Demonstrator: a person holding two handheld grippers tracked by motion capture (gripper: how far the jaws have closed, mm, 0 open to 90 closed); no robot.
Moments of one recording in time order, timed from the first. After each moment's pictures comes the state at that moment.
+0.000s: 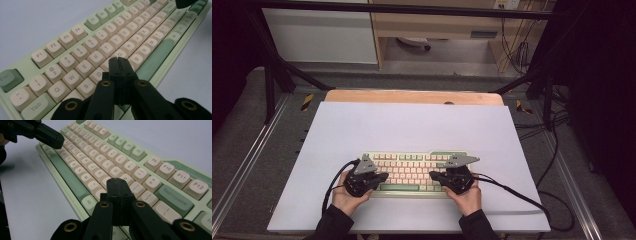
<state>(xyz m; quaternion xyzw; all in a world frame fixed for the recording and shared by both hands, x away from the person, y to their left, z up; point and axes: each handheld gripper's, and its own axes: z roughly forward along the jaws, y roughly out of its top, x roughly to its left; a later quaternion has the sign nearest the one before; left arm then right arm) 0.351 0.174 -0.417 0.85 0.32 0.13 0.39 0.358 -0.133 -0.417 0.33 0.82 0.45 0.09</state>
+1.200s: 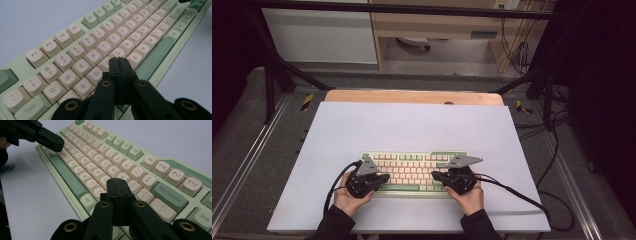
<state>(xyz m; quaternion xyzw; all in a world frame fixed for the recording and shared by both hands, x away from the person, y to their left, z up) 0.349 0.174 -0.420 0.85 0.32 0.14 0.39 0.357 -0.139 -0.416 0.34 0.82 0.45 0.10</state>
